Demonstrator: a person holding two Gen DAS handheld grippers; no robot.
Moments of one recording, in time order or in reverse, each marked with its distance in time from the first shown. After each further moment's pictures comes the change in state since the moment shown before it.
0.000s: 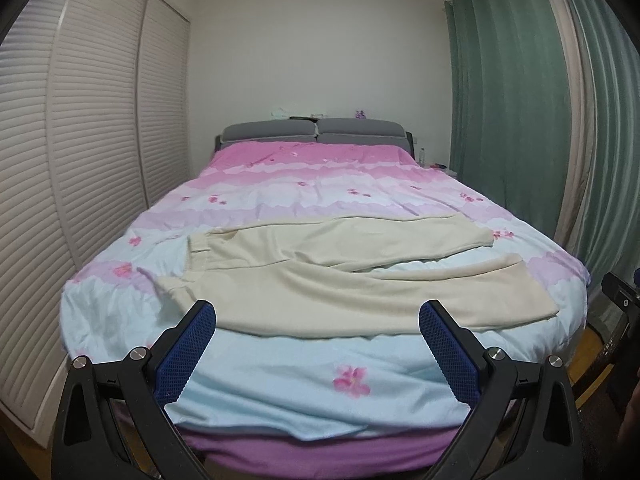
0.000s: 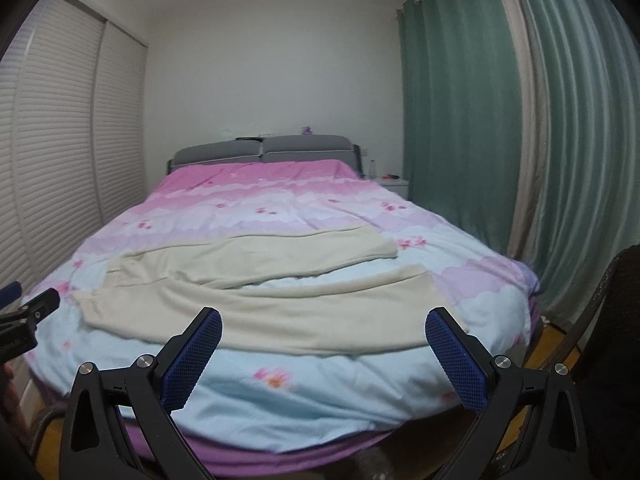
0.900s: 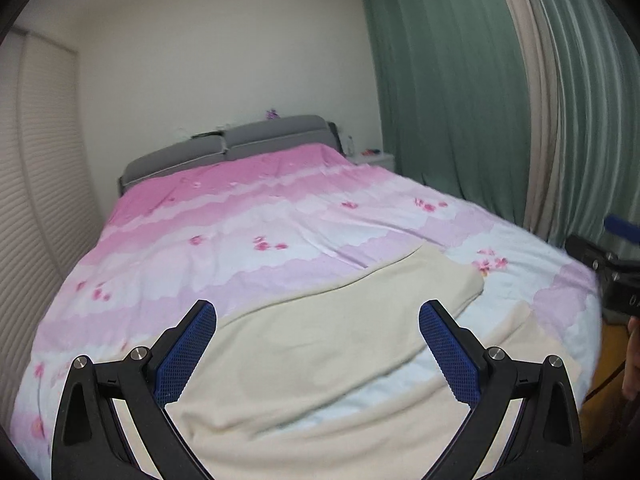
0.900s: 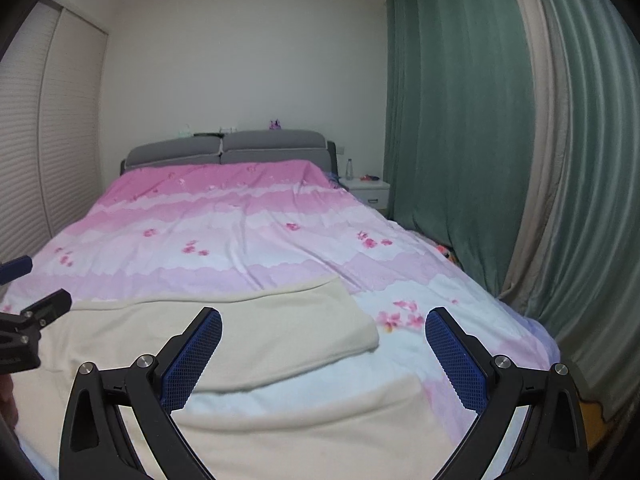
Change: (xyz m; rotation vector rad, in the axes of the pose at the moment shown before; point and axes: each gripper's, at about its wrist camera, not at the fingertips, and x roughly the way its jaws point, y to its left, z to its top) left arm 0.311 -0.156 0.188 0.254 0.026 -0.209; right arm 0.302 -0.066 0.160 -0.024 0.032 -0.089
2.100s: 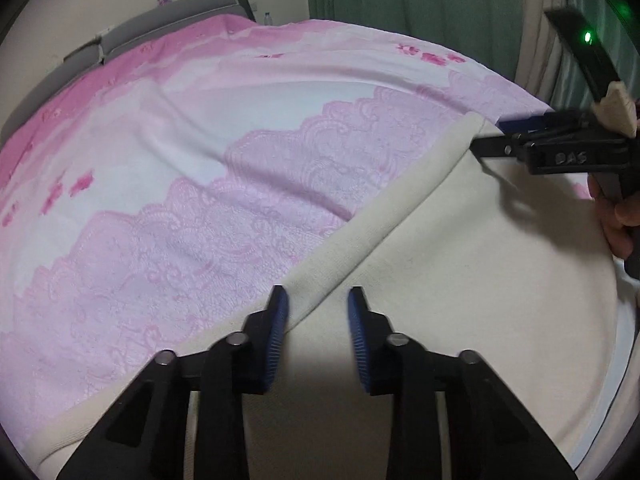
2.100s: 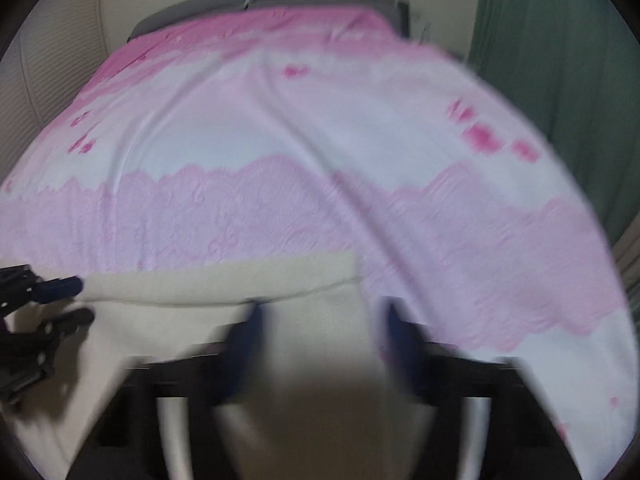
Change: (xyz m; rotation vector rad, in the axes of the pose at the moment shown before) left arm 0.422 -0.053 -0.032 0.114 0.413 -0.283; right arm 0.478 -0.028 -0.028 -0.133 0.542 0.255
